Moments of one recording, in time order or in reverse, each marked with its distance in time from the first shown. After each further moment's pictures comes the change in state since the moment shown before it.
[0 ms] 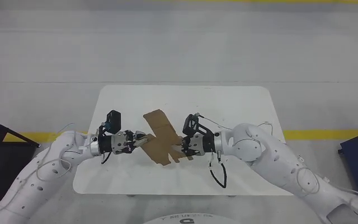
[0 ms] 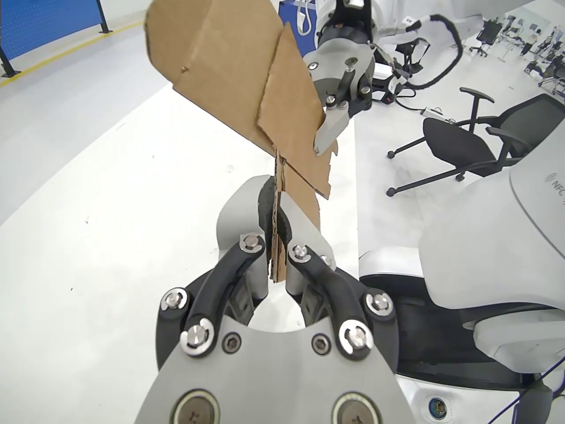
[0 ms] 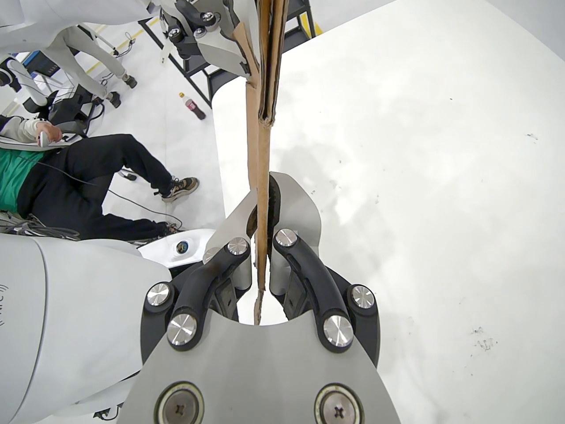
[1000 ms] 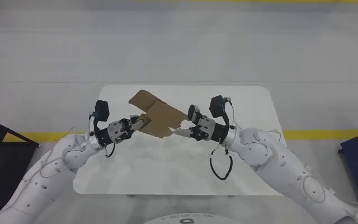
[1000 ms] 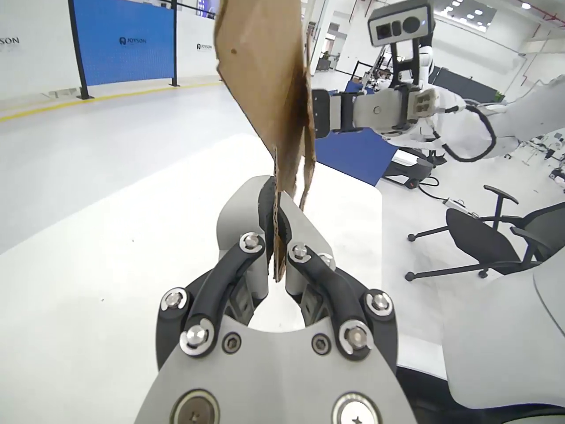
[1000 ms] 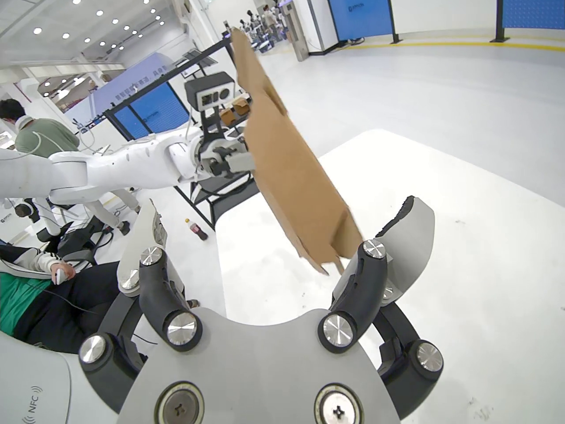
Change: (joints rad) left arm 0.001 -0.061 0.016 0.065 -0.142 0.142 0.126; right arm -0.137 -0.013 0.138 -0.017 0.004 0.015 -0.467
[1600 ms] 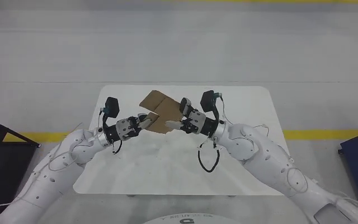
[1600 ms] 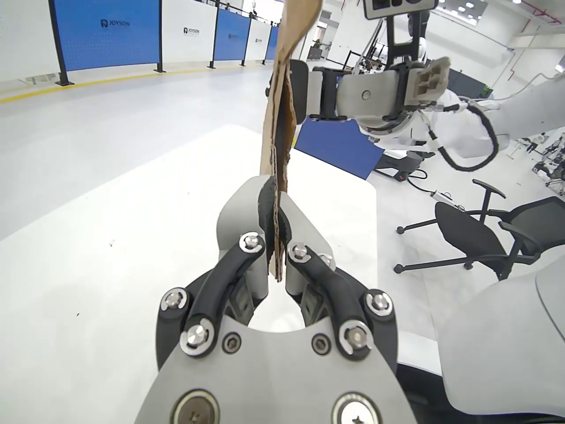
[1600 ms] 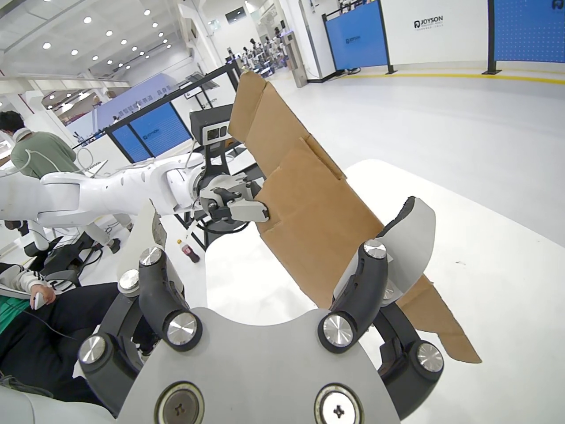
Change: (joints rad) left arm -0.063 -0.051 0.039 0.036 -0.021 -0.006 -0.072; right arm 0.112 -0.088 -0.107 0.104 -0.056 0.005 -0.086
